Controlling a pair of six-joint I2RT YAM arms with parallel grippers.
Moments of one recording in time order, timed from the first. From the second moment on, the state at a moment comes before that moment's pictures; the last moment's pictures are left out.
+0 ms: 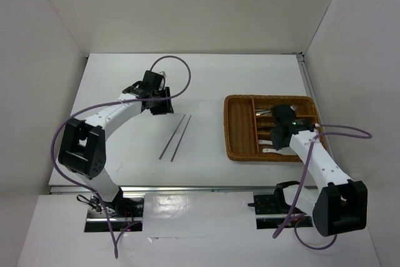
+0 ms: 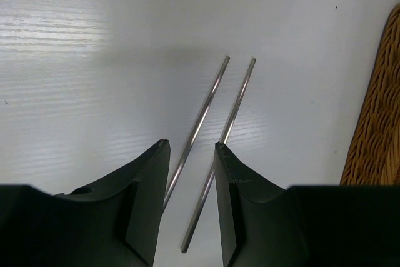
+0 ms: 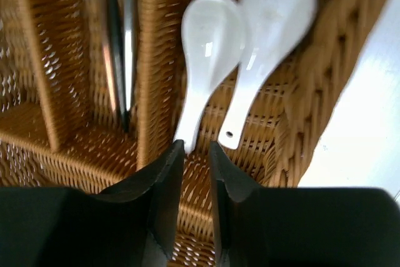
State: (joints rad) left arm -0.35 1.66 1.22 -0.50 0.05 -0.50; right arm 0.14 1.08 0.72 -0.90 0.41 1.60
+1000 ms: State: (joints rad) left arm -0.47 1.70 1.09 -0.49 0.01 -0.24; right arm 0.14 1.14 0.81 -0.45 0.12 0.94
